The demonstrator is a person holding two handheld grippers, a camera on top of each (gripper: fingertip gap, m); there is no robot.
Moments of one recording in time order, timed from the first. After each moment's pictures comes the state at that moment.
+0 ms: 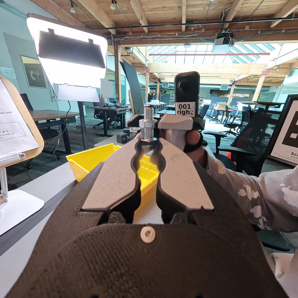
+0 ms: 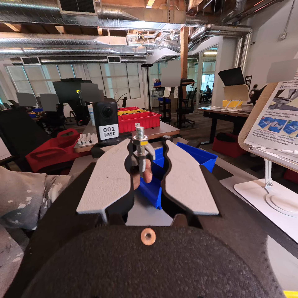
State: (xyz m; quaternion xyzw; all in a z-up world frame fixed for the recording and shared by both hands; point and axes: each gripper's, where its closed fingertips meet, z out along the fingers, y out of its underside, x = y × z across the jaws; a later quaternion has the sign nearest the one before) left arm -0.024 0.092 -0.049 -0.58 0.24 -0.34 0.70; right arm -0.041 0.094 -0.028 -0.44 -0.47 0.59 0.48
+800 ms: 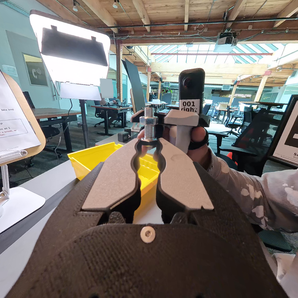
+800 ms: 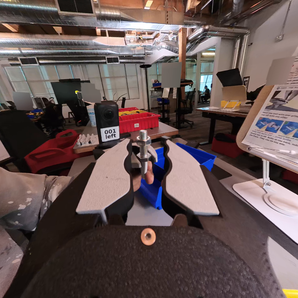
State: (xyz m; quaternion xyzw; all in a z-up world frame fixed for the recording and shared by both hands) left arm -0.026 0.096 -0.053 -0.59 0.24 -0.34 0.70; right arm -0.039 0.095 -0.026 -0.45 -0.47 0.59 0.48
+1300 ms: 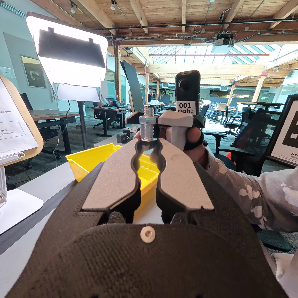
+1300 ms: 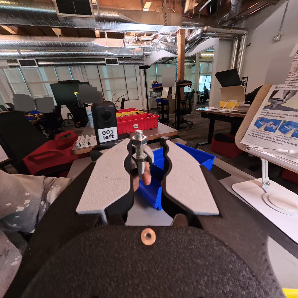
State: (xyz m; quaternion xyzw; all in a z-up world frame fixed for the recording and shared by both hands) left arm -0.023 0.094 -0.051 -0.58 0.24 -0.34 0.70; right arm -0.040 0.096 -0.027 -0.45 -0.46 0.59 0.48
